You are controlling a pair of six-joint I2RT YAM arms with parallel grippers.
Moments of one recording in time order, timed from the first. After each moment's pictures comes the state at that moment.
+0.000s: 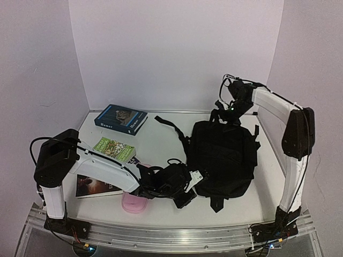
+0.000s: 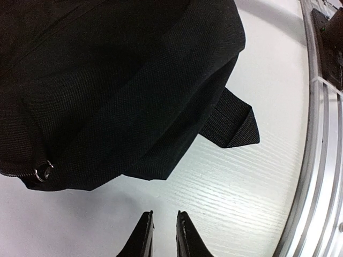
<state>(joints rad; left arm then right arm) -1.31 1.95 1.17 0.02 -0.06 -0.14 0.32 2.07 1.94 -1.09 -0.41 0.12</state>
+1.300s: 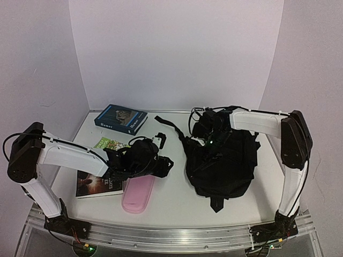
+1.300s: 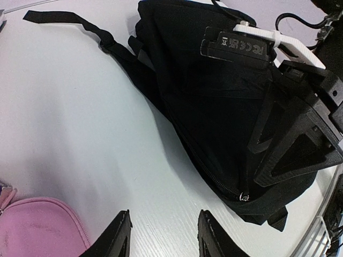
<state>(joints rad) -1.11 1.66 0.94 0.11 -0.26 -0.60 0.64 1.98 1.56 -1.06 -0.51 0.10</state>
